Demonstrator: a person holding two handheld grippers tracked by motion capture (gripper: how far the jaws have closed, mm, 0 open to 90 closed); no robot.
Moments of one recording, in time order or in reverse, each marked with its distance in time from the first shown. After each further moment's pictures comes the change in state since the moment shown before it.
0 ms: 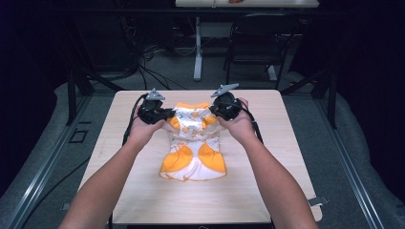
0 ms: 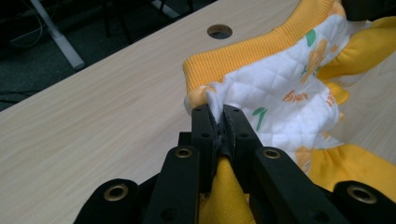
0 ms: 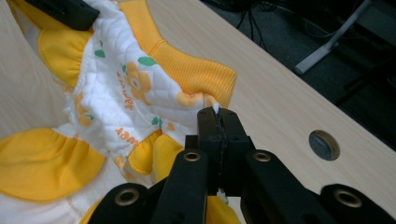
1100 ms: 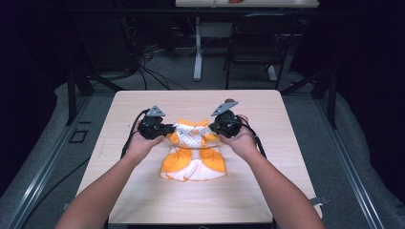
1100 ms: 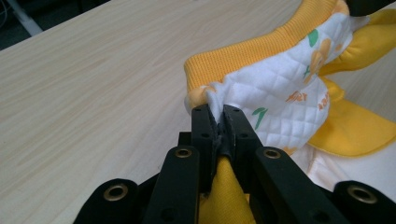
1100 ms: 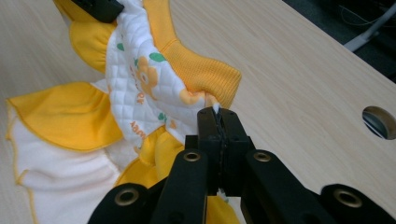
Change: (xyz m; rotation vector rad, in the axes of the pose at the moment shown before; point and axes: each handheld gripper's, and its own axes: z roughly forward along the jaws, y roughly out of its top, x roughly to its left) left arm -0.012 -0.043 0.004 0.044 -0.081 0.018; right arm 0.025 -0.041 0.003 0.036 0.092 -0.024
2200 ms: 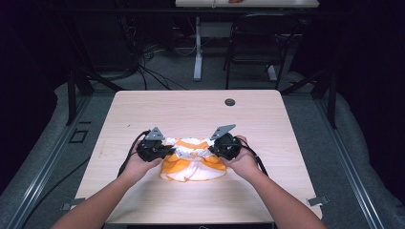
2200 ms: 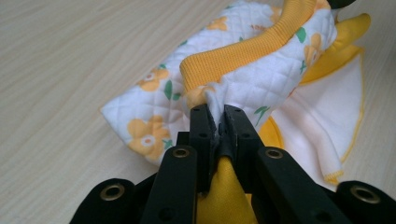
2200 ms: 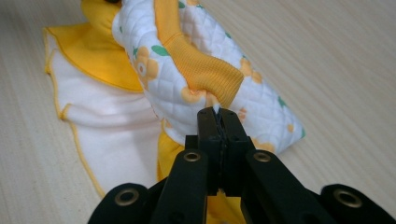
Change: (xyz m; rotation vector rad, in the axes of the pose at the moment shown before) left arm -0.033 -0.056 -0.001 0.051 -0.072 0.050; right arm 0.039 -0.049 0.008 0.071 0.082 -0.050
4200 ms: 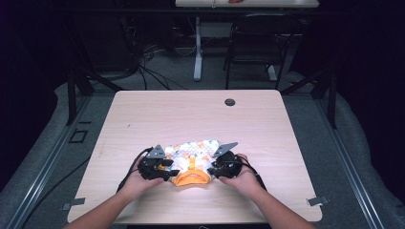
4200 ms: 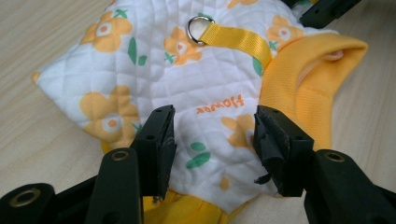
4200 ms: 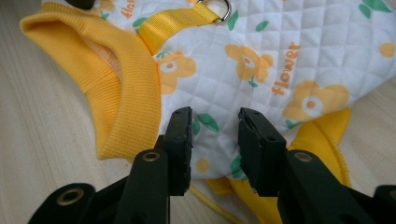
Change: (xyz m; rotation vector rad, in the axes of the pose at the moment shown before) left arm -0.032 -0.037 0.007 0.038 -0.071 0.004; right arm 0.026 -0.047 0.019 0.033 0.088 0.073
